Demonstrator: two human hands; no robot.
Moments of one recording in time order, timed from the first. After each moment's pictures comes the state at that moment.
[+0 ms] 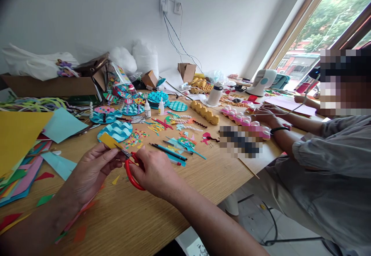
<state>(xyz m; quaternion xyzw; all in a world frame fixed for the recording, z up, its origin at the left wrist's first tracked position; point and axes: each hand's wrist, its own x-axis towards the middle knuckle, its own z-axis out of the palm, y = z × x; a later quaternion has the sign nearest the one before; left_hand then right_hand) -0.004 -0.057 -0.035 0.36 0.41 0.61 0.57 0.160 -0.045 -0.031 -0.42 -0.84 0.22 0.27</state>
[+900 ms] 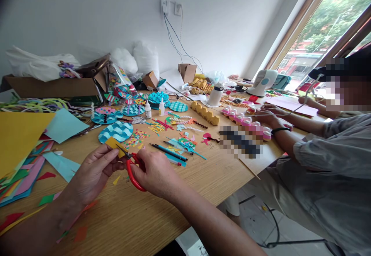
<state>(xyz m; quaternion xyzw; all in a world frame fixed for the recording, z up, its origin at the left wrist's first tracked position) -0.003 -0.060 -0.041 0.37 0.40 0.60 0.59 0.160 -0.043 -0.037 -0.41 -0.83 0.23 0.29</state>
